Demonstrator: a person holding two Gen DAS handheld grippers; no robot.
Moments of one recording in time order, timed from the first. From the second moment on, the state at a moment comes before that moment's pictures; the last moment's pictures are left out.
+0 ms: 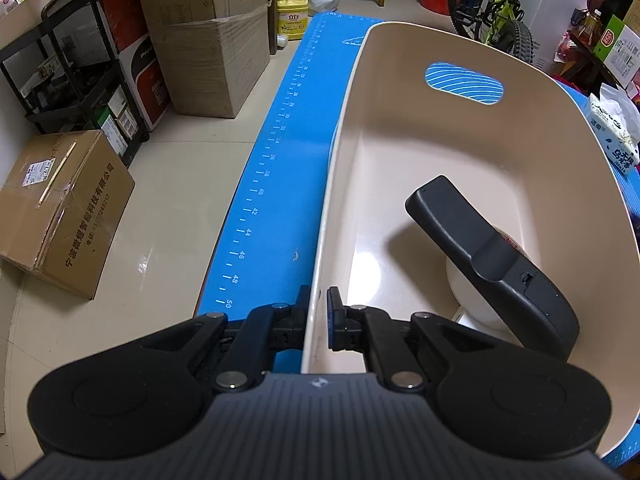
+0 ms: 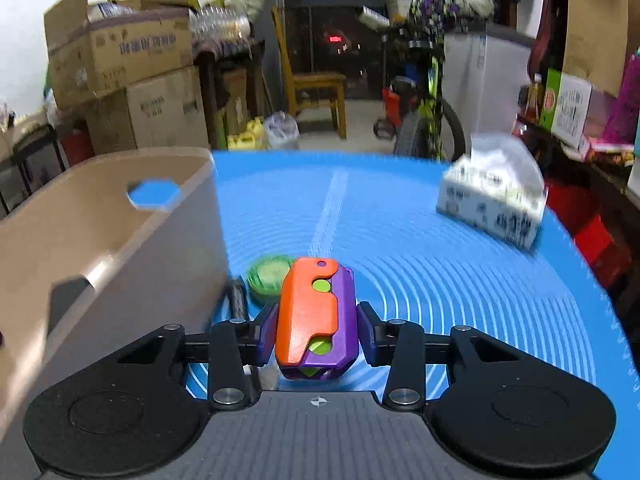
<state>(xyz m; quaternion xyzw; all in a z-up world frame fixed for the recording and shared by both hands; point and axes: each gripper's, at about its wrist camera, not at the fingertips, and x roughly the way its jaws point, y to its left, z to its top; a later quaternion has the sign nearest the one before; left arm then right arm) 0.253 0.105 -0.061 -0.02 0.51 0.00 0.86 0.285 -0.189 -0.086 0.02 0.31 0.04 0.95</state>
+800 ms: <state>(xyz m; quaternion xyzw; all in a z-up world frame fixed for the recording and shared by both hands) 0.253 0.103 -0.059 -0.01 0.51 0.01 0.86 0.272 -0.077 -0.024 -0.01 0.28 0.19 0.94</state>
